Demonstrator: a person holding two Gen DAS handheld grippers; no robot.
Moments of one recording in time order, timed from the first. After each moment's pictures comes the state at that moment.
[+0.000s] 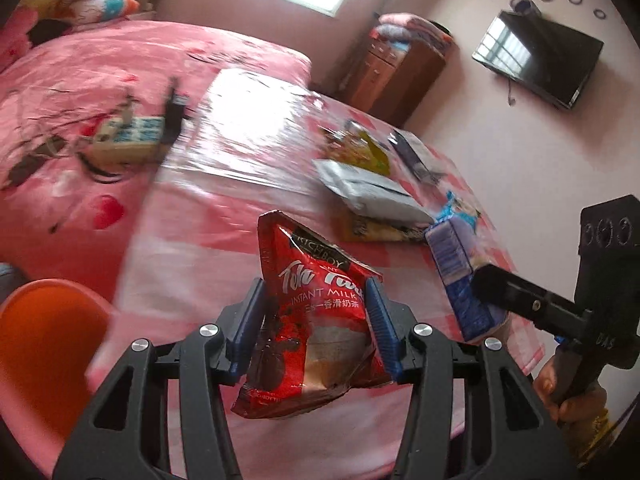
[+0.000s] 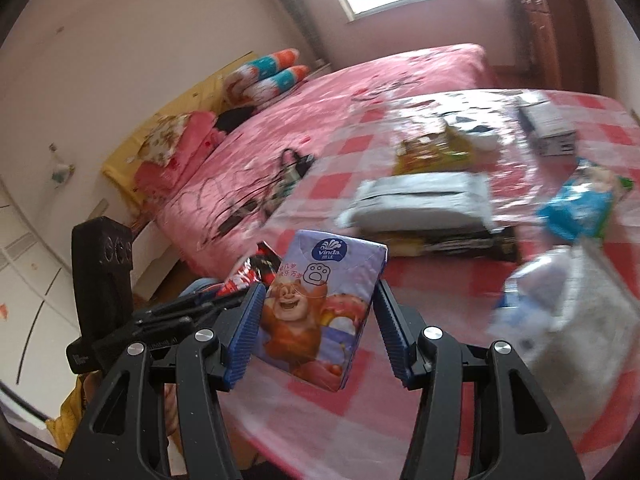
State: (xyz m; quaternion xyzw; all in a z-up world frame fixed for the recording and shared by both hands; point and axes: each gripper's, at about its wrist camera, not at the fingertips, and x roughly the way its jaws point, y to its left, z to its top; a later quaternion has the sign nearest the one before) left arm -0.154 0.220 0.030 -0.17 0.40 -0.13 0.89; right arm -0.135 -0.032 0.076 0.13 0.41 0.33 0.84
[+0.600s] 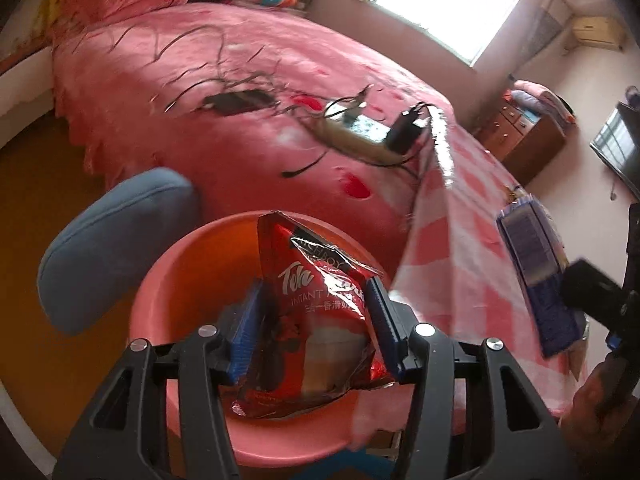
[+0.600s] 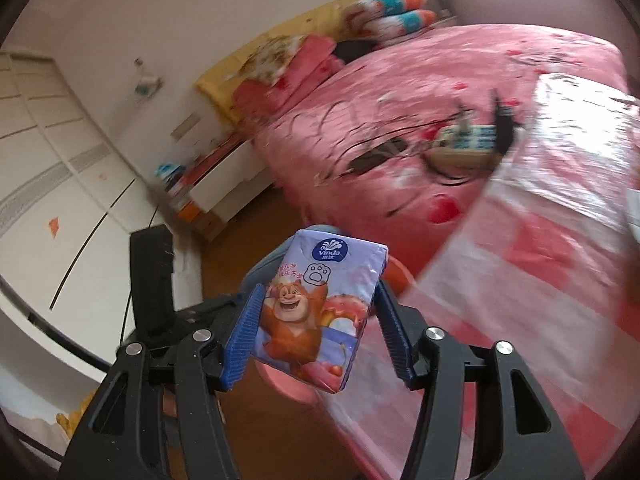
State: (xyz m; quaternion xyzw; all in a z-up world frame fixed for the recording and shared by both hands) left arm -0.230 0.384 -0.016 -0.25 0.40 0.09 0.88; right arm -0.148 0.165 0.065 0.05 0.44 0.50 0.75
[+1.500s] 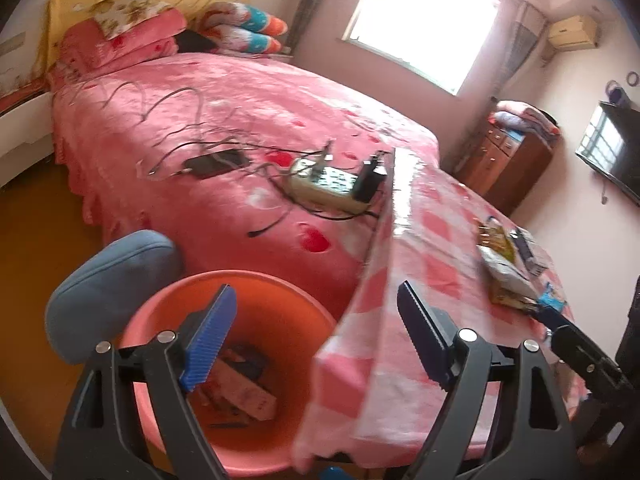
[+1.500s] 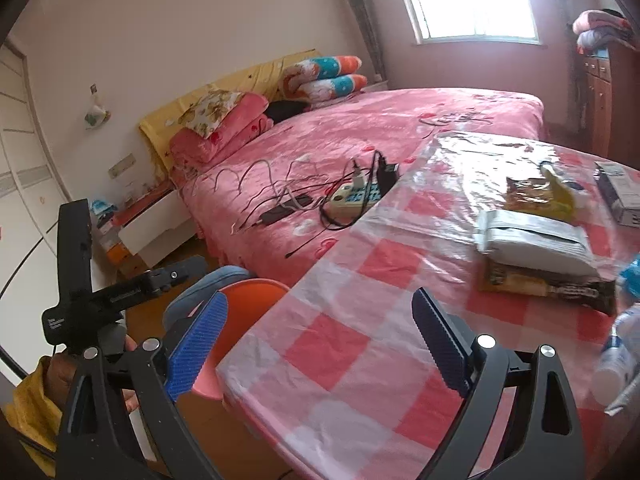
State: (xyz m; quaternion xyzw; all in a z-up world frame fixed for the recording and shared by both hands) left arm -0.222 0.337 0.042 -0.21 0.33 0.09 0.92; right arm -0.166 0.044 0.082 0.05 0.33 0.37 0.87
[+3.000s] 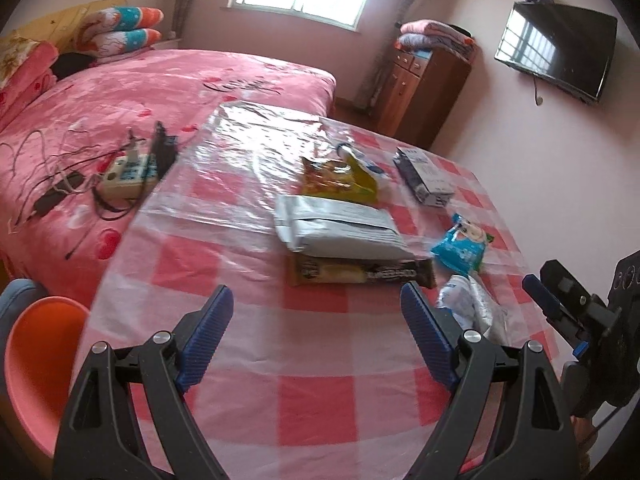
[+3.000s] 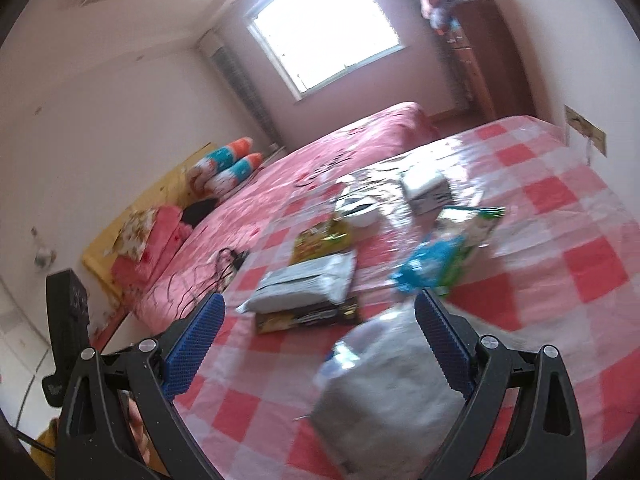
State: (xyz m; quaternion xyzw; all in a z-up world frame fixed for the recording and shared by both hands) left arm -0.123 0.121 0.063 -0.12 0.39 -0.06 0.91; right arm -0.130 -0.195 0.069 0.23 0.29 0.20 0.91
